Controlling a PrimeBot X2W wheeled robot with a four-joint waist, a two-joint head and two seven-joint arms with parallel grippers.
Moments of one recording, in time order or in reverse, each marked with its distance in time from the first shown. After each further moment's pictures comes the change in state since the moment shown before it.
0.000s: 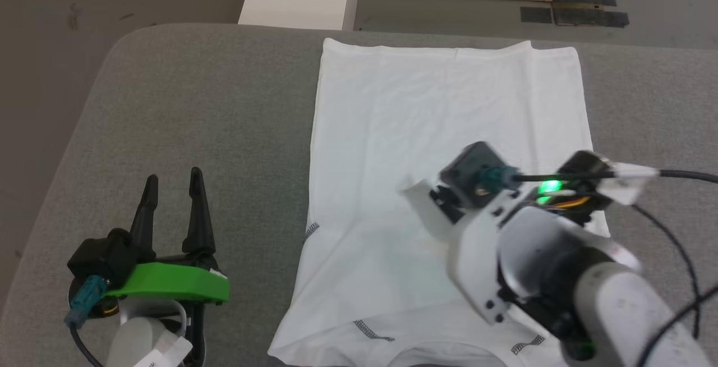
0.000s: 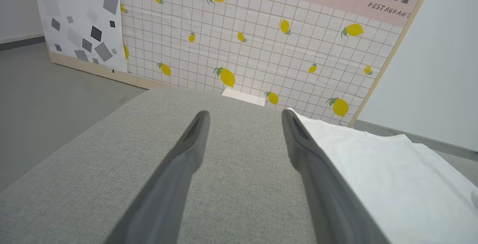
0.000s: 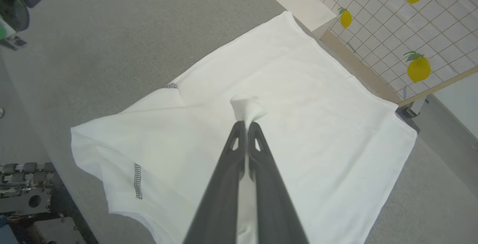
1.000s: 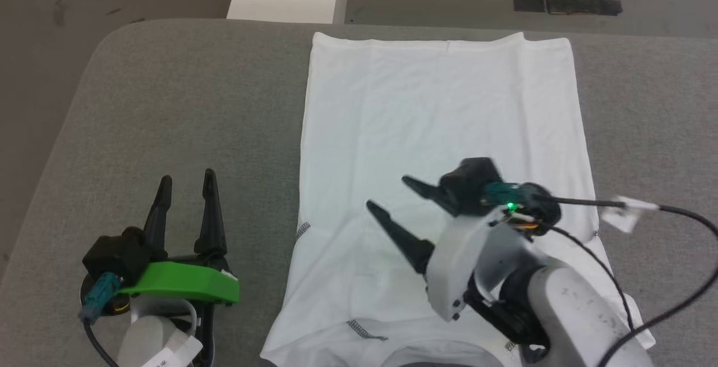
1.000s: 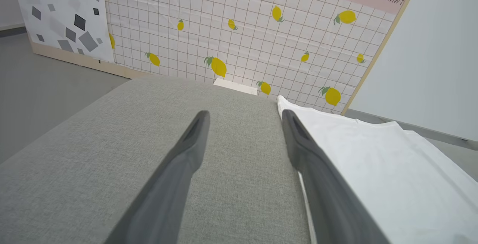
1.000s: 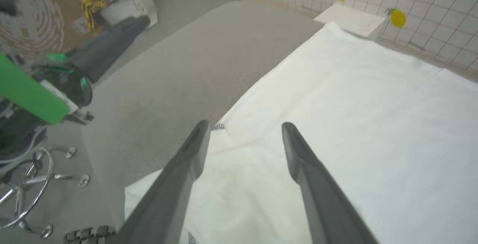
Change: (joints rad) left arm -0.005 0.001 -0.035 0.017 -0.008 0.007 0.000; right arm 0.046 0.137 0.018 0.330 0.134 0.000 -0.479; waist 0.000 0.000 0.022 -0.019
